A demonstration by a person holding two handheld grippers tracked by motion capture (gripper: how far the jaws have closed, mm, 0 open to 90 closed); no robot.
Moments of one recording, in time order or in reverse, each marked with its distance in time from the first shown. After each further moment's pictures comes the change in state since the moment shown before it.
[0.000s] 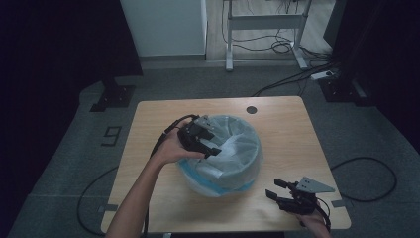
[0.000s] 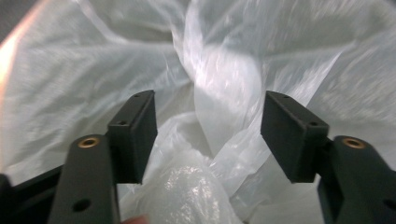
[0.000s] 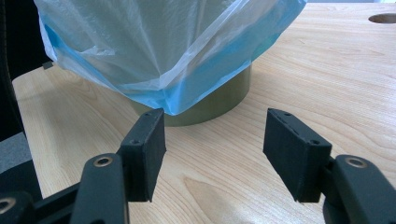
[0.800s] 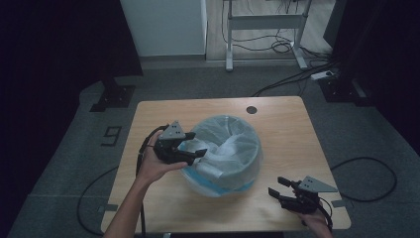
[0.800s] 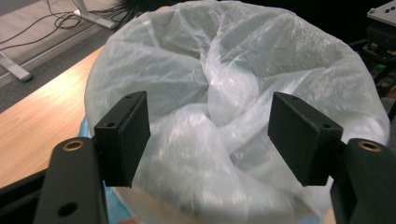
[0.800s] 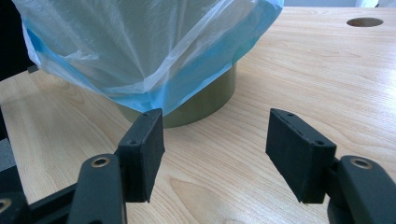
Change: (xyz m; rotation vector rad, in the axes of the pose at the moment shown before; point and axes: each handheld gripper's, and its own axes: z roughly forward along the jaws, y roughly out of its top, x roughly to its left) left arm -0.023 -0.059 -0.041 -0.274 0.140 -0.126; right arm -0.004 0.001 -0.004 -0.010 -0.045 0.003
